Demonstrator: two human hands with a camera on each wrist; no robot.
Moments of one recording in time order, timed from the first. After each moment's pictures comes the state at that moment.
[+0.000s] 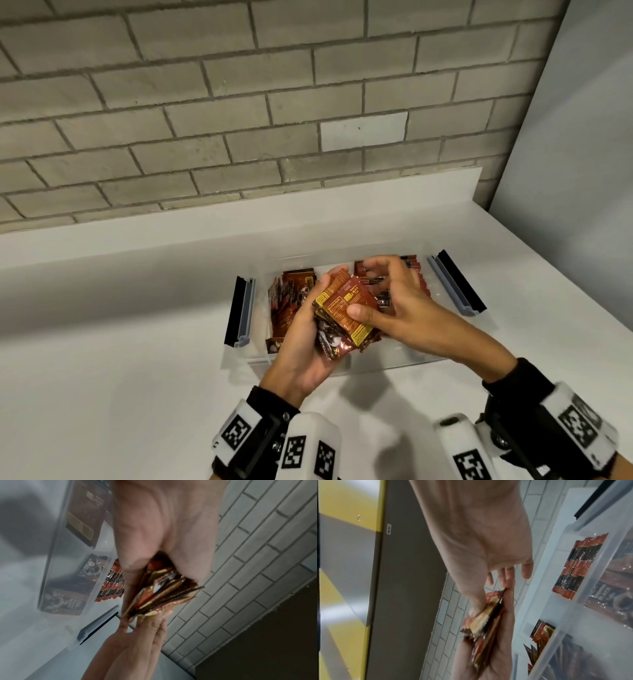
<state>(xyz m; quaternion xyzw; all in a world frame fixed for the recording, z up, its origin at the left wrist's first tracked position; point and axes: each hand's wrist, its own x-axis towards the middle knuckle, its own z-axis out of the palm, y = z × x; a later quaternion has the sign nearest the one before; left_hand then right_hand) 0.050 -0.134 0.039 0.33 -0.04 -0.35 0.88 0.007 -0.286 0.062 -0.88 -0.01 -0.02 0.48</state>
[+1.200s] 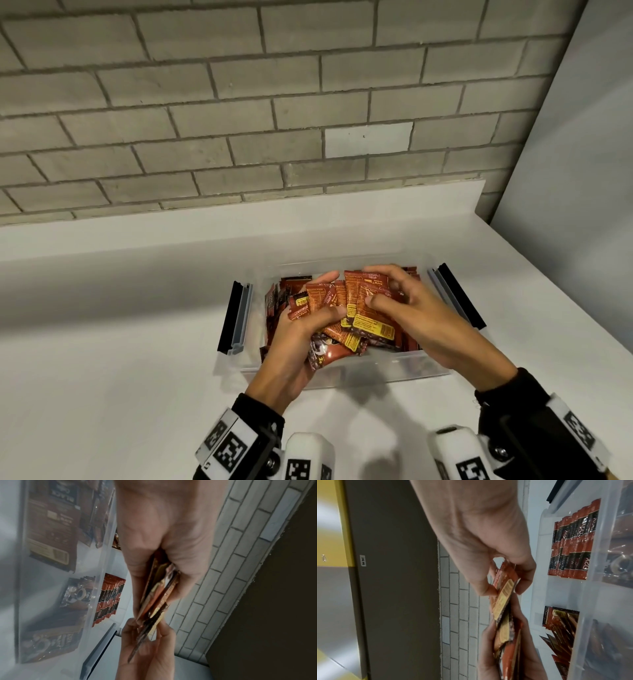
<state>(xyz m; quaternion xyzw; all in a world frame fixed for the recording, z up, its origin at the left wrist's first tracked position) 0.055 -0.126 0.045 0.48 -0.07 -0.26 0.84 0.014 -0.289 0.072 -0.71 0.09 0.01 0.70</state>
